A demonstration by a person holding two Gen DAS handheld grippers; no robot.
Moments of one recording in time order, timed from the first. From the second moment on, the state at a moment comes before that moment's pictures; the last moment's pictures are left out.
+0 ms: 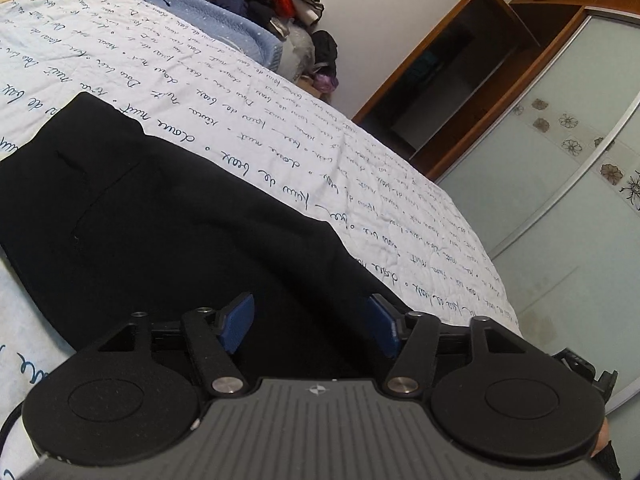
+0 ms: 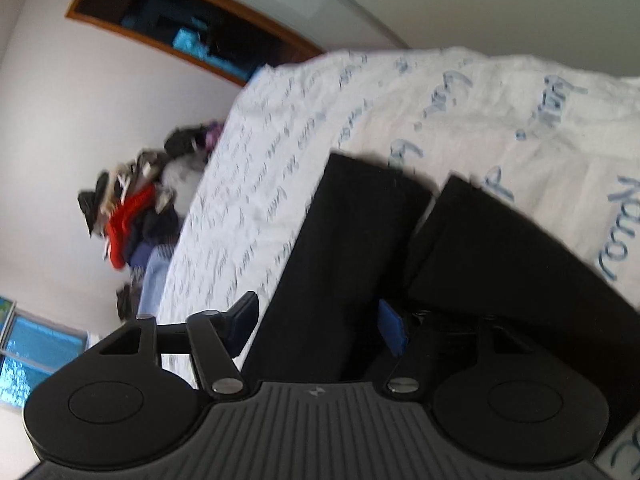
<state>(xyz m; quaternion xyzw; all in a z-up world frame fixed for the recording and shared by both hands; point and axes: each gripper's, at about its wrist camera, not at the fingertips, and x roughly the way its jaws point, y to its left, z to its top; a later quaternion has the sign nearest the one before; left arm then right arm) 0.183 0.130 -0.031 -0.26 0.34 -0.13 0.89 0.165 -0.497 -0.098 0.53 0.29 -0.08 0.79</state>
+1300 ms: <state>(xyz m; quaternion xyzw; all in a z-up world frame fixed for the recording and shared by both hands) 0.167 0.080 -0.016 -0.23 0.36 -0.26 0.86 0.025 -0.534 -0.150 0.64 0.18 -0.10 0.74</state>
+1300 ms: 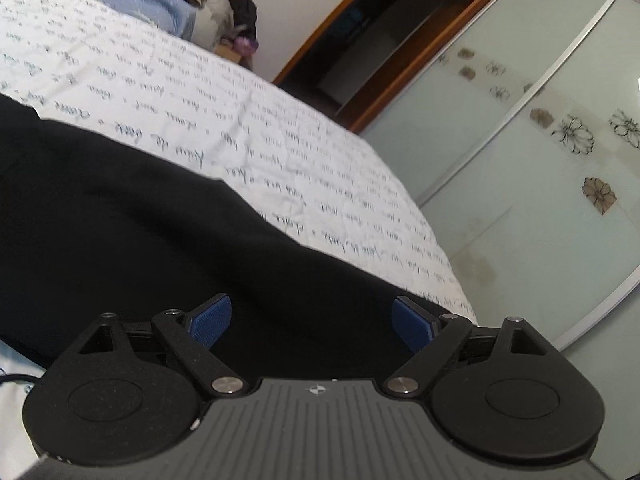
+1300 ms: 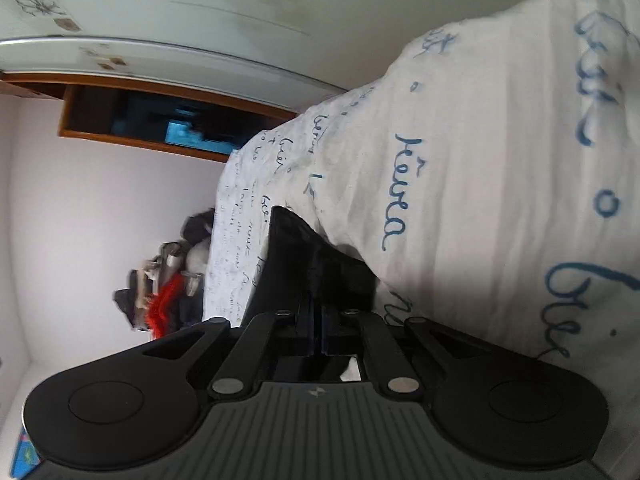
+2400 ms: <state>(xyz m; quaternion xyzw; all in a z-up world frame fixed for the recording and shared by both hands) 0.117 -0.053 -0.078 0.48 0.21 -0.29 0.80 0.048 -0.545 -0.137 0.65 0.15 -0.02 0.75</state>
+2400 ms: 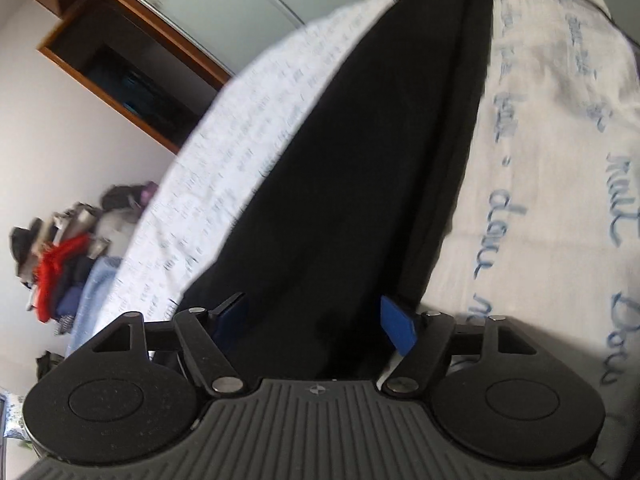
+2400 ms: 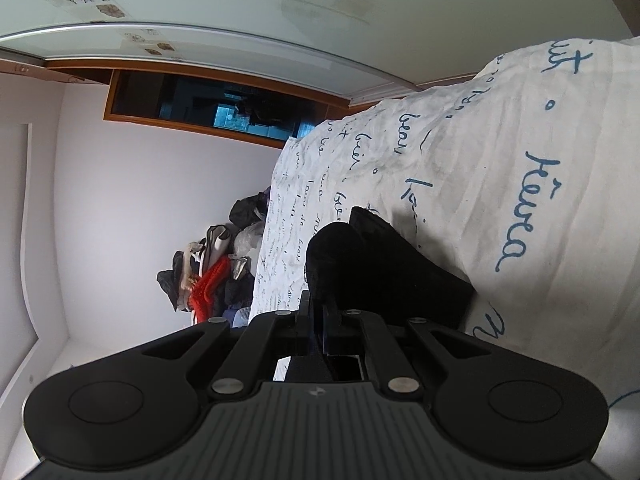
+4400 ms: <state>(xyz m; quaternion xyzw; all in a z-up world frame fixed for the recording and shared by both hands) 0.172 0.042 -0.059 0.06 0.37 -0.24 0.90 0.173 -0.605 -0.087 0.38 0.43 0.09 0.81</state>
